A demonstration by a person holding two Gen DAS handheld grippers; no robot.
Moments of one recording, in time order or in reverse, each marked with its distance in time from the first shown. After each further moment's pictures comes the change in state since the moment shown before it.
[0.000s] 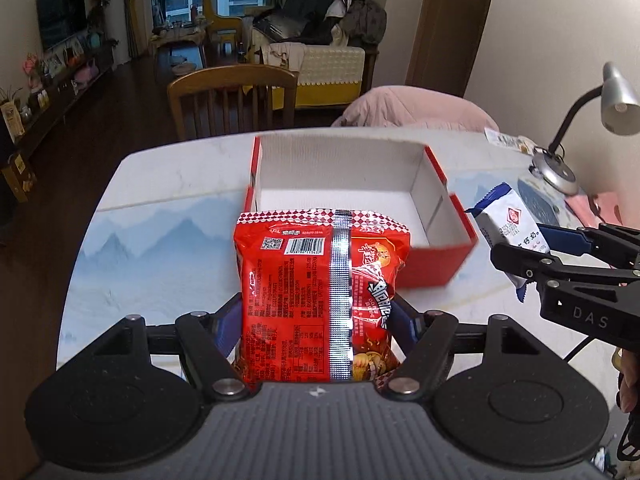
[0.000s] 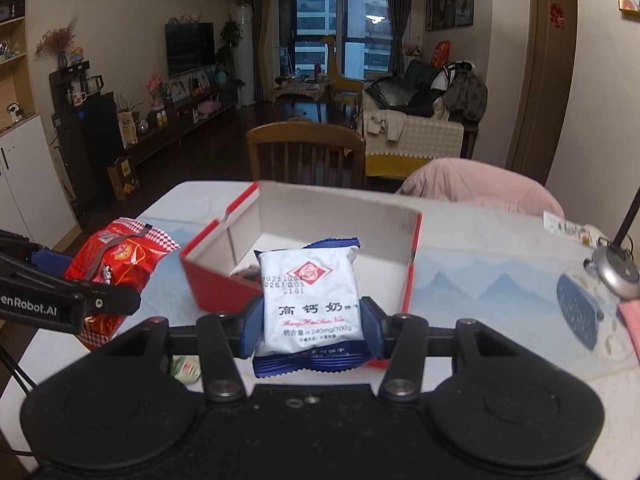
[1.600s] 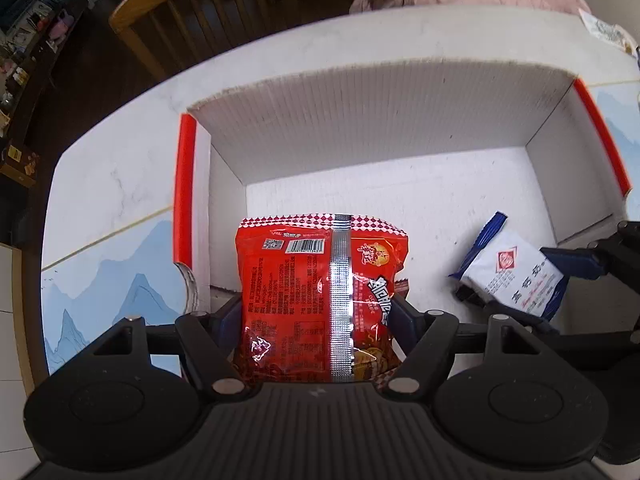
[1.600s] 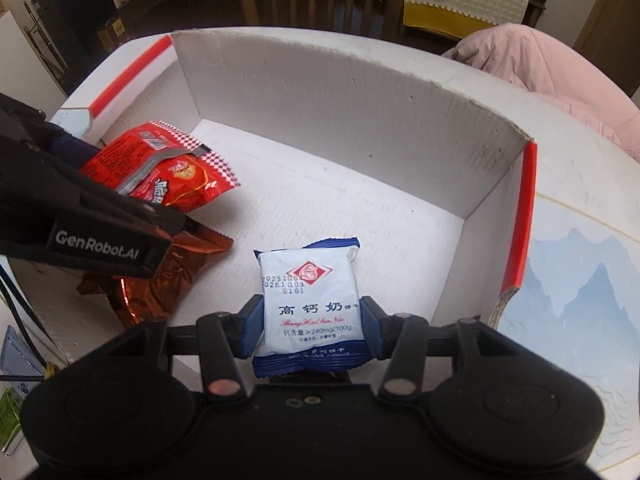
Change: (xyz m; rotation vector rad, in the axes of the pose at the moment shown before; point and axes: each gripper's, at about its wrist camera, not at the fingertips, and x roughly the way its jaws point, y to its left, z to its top) left arm 0.259 -0.007 0.113 0.155 0.454 0.156; right arm 0.253 -0.035 0.028 -0.072 0.542 0.077
